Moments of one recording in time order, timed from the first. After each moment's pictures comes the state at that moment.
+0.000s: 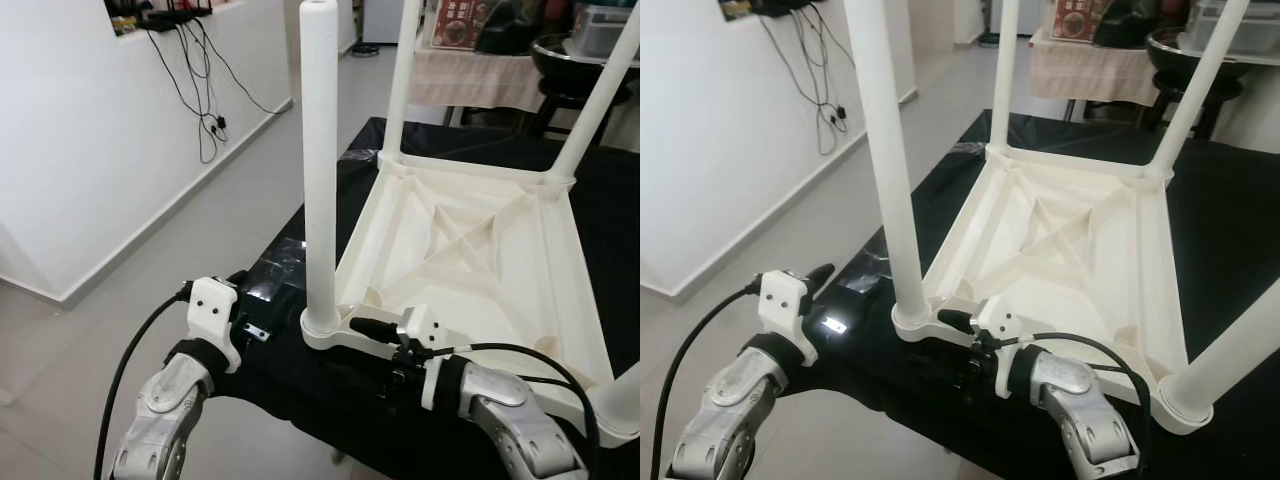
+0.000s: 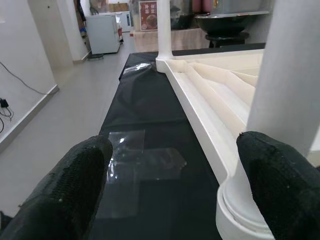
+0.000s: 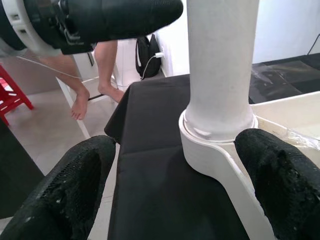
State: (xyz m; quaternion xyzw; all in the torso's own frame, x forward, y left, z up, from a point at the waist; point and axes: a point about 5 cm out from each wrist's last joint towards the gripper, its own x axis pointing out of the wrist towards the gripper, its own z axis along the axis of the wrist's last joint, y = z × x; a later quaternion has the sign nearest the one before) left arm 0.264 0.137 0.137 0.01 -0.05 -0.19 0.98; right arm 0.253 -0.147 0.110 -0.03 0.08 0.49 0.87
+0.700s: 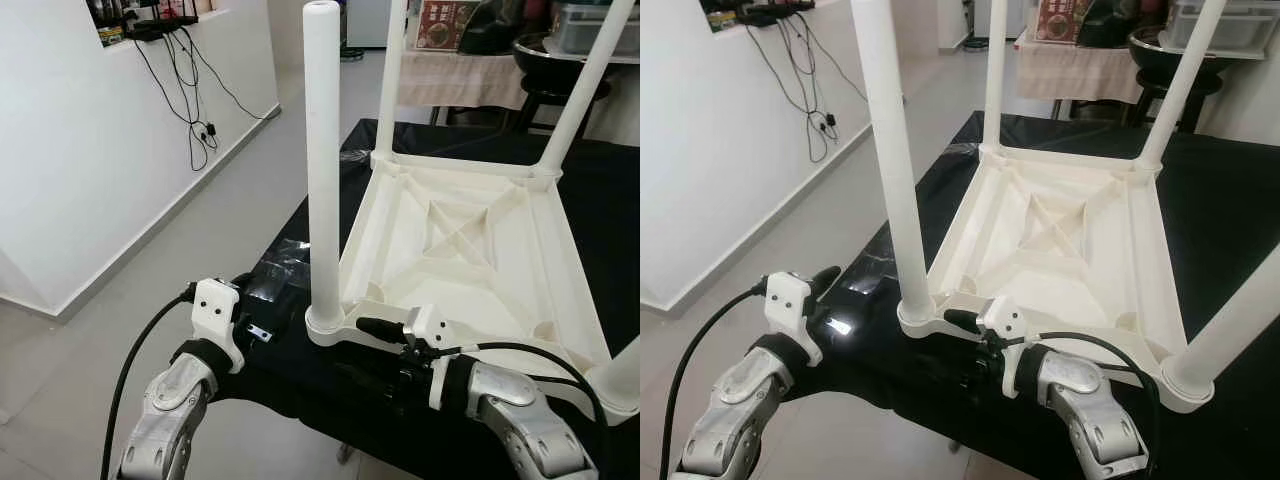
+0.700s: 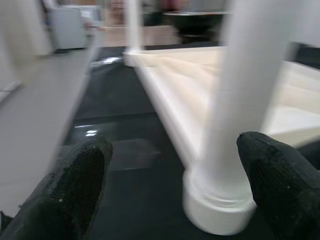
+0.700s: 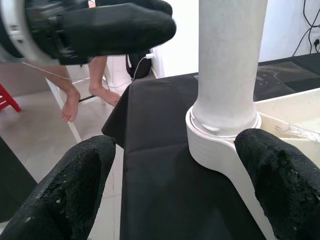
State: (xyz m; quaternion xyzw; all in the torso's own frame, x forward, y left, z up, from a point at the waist) left arm 0.261 0.129 0.126 -0.02 -0.02 -0.27 0.96; right arm 0.253 -0.151 0.111 -0.03 0.08 0.49 0.87
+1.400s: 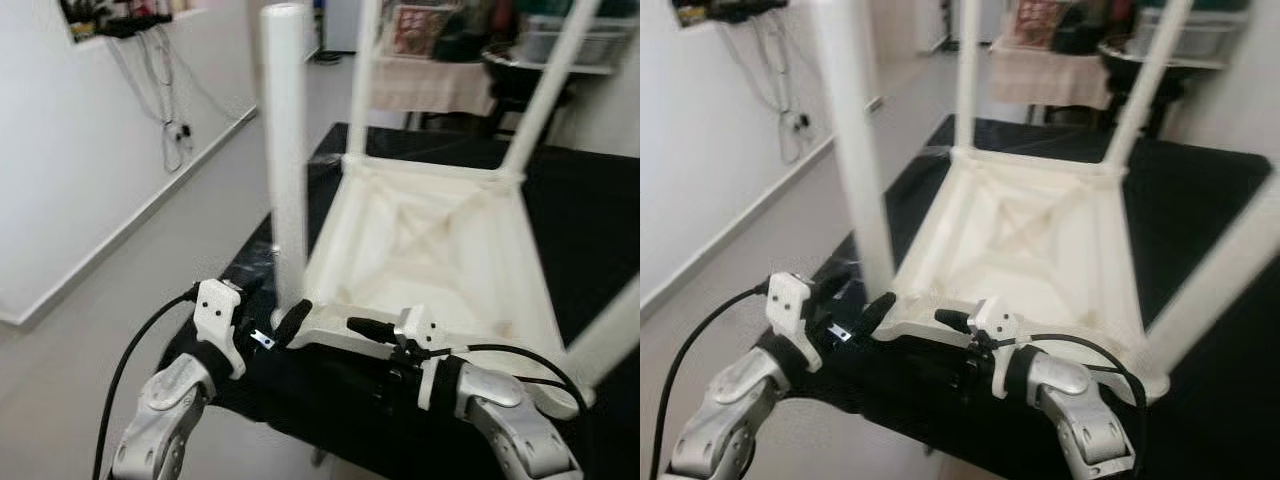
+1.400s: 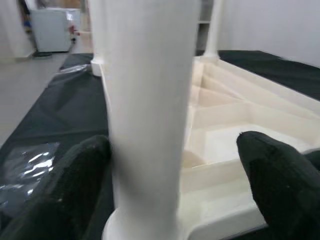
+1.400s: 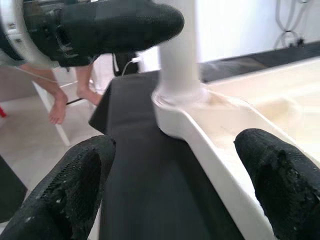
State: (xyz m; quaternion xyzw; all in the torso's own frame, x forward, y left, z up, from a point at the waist) left arm 0.263 0.125 0.129 -0.04 -0.03 -0.27 0.96; right arm 0.253 -0.151 0.112 -0.03 0.08 0.49 0.87
